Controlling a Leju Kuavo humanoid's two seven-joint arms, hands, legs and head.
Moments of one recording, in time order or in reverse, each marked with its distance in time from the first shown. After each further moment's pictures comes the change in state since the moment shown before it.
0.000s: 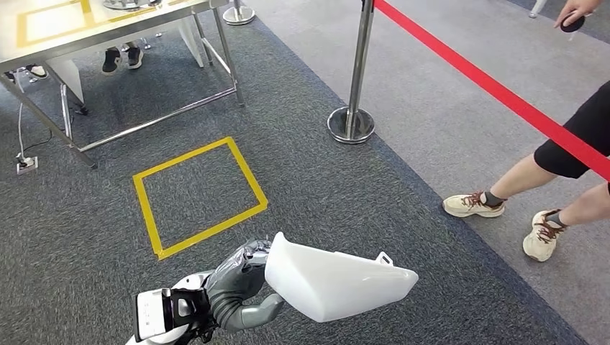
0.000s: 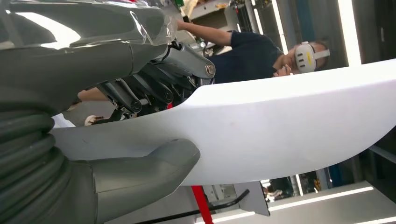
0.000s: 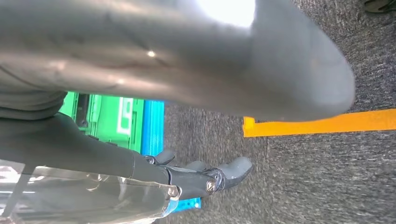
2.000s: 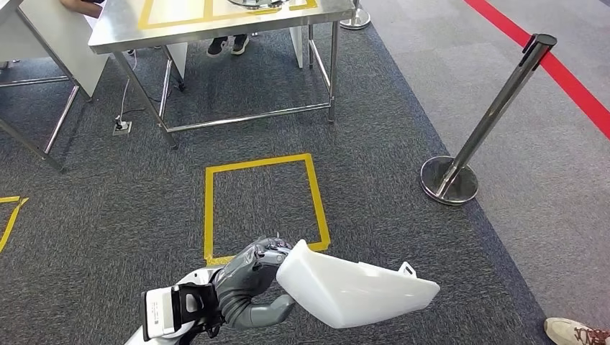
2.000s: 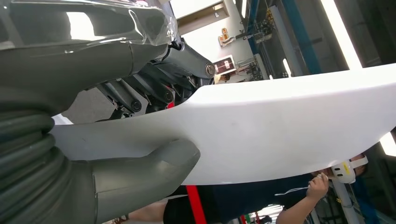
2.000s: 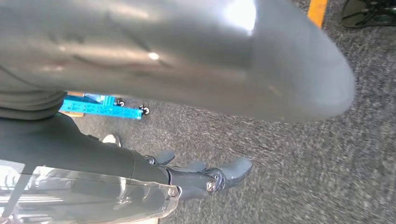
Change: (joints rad) left arm -0.042 -0.009 -0.030 -0.005 -0.001 0.016 0.018; right arm -0.011 0.015 -0.020 0.002 -0.003 -0.014 -0.053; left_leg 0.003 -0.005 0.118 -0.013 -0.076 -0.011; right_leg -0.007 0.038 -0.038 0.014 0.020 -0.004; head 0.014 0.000
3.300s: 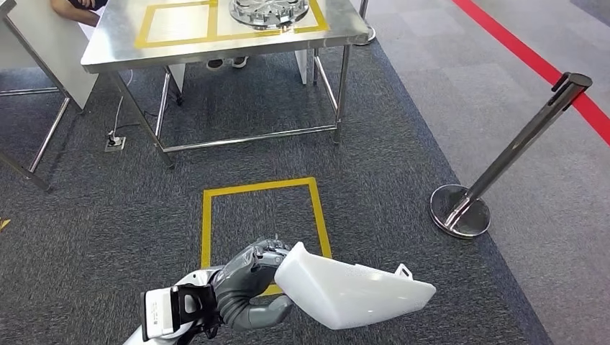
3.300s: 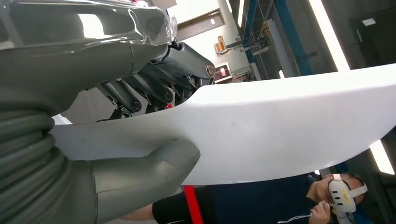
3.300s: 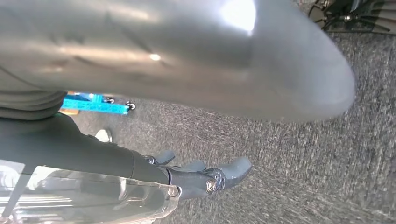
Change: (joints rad) left arm 0.000 0.010 -0.004 0.003 0.005 0.001 -0.006; right arm -0.004 0.008 -0.005 0.000 0.000 -0.003 -0.005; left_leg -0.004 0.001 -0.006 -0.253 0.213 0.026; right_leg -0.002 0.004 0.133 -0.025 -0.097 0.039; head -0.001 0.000
